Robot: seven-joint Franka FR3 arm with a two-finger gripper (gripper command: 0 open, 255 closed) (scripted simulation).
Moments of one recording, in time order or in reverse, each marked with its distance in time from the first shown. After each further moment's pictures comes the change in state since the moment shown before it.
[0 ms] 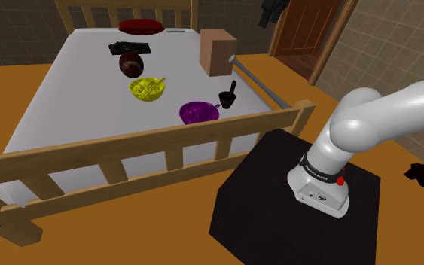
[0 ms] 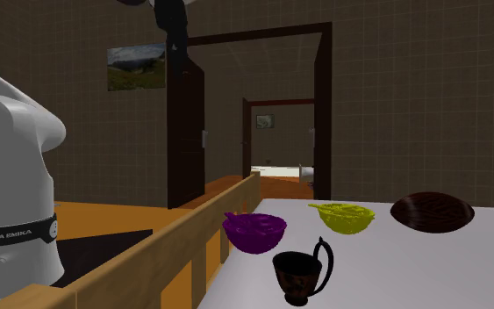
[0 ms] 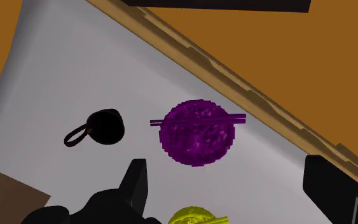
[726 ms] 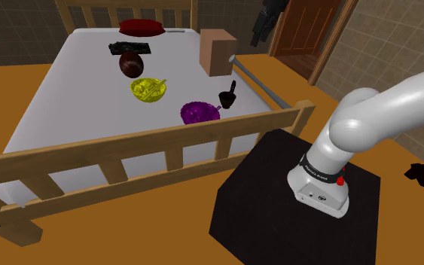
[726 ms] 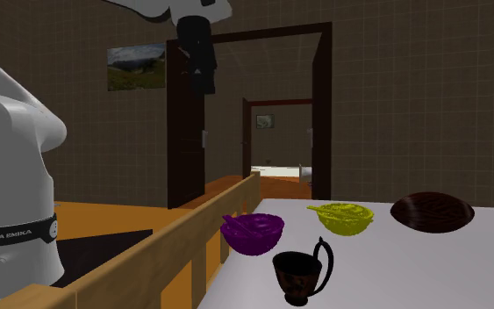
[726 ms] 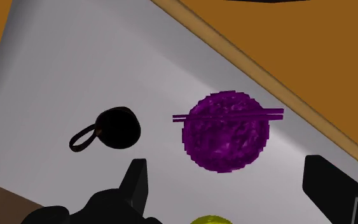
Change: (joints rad) arm -0.017 0.142 -0.159 -0.102 -0.035 0.226 -0.163
